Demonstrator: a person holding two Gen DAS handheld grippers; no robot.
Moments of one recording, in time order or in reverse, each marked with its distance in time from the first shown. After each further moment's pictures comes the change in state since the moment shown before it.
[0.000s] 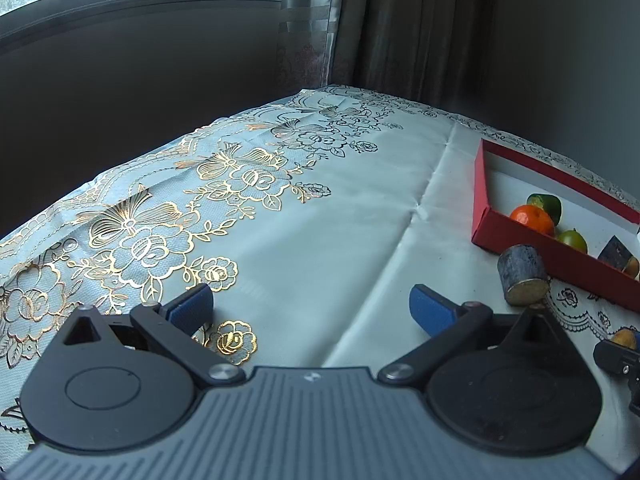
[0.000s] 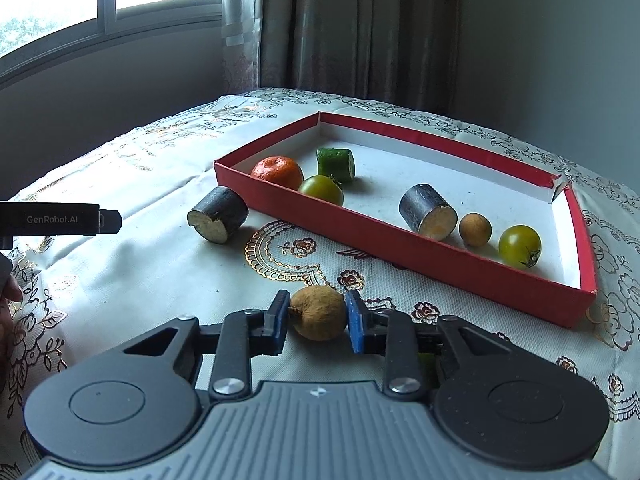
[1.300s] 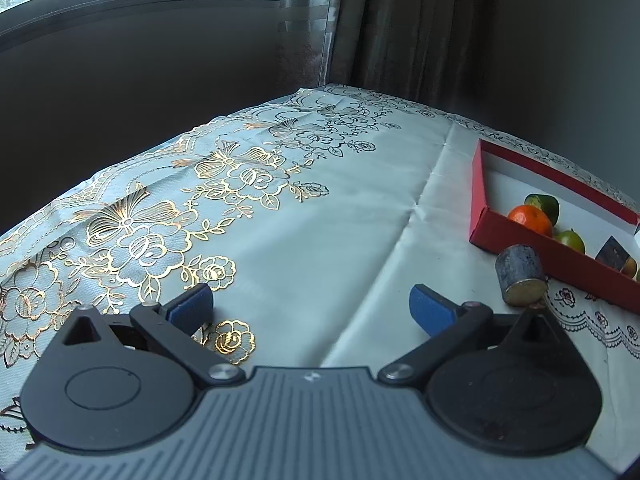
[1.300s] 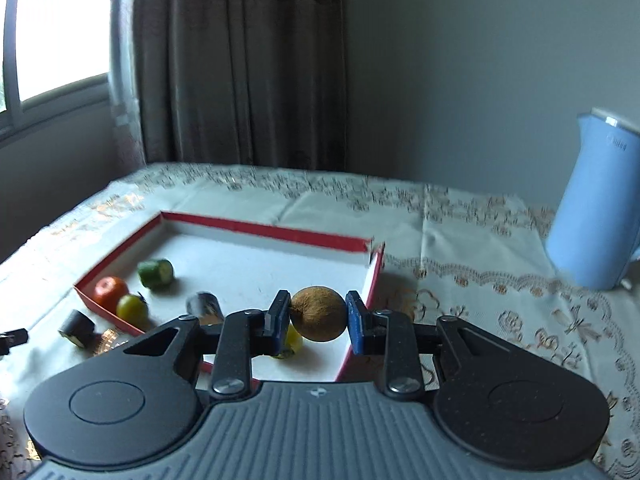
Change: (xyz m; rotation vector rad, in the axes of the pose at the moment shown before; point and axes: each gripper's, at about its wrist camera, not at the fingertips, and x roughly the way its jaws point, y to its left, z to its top) left arm 0.001 0.001 0.000 -0.006 0.004 -0.009; right arm -0.054 -0.157 0.053 0.176 -0.074 -0.169
